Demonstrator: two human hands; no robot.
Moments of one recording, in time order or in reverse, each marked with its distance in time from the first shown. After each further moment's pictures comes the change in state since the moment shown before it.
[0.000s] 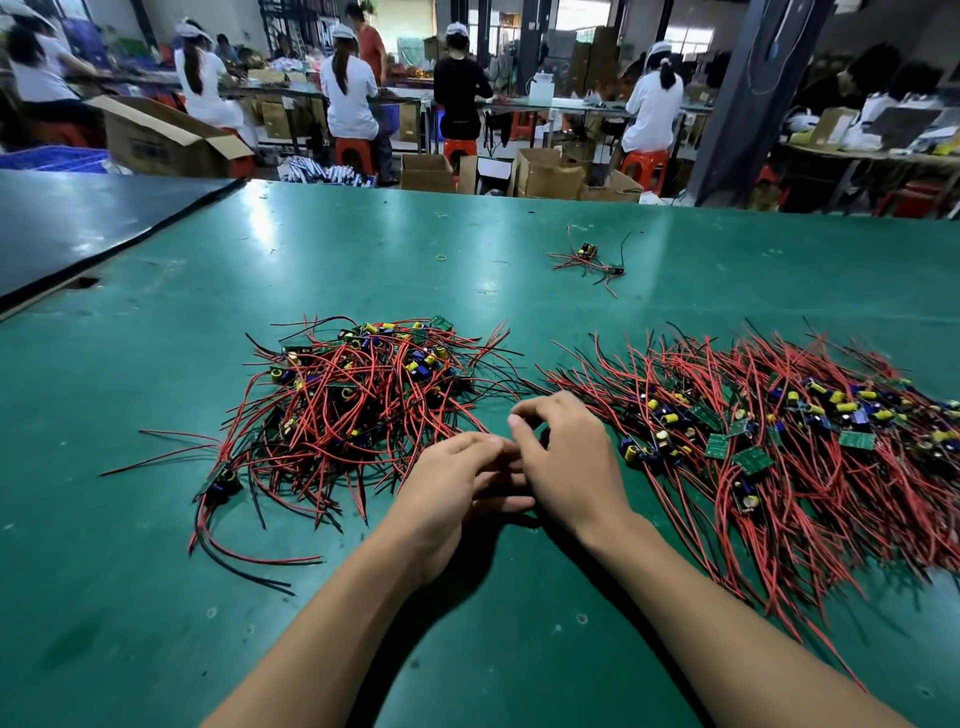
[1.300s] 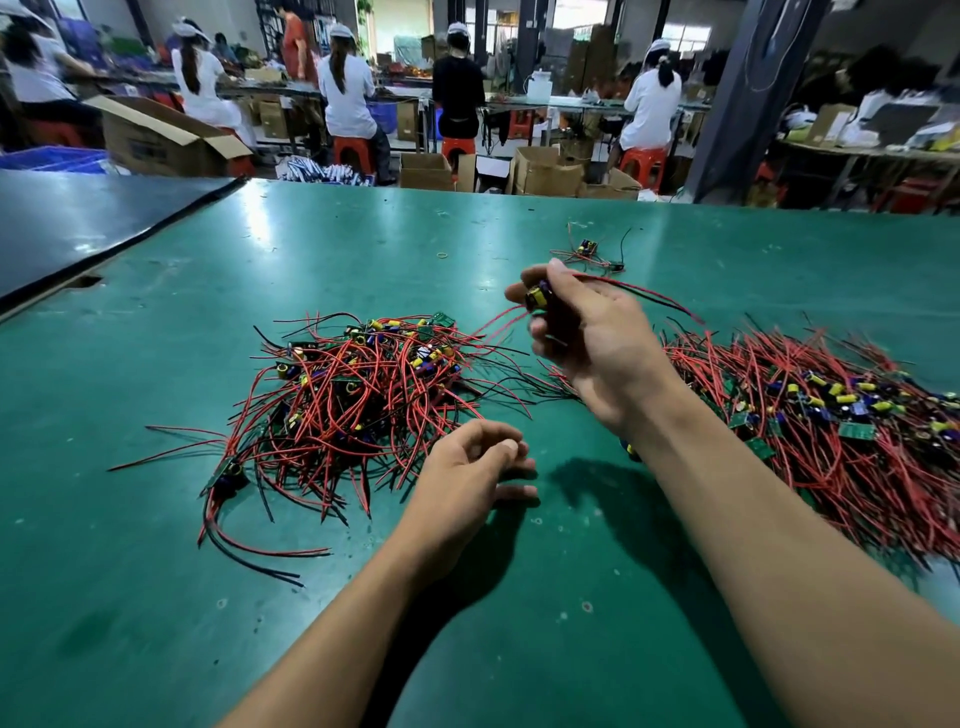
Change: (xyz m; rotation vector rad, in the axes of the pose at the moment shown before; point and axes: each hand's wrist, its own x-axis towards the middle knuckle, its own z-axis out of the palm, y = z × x) left_hand -0.001 -0.008 -0.001 0.205 0.018 0.168; right_hand 0.059 -0.063 -0.061 1.171 -0.210 0.210
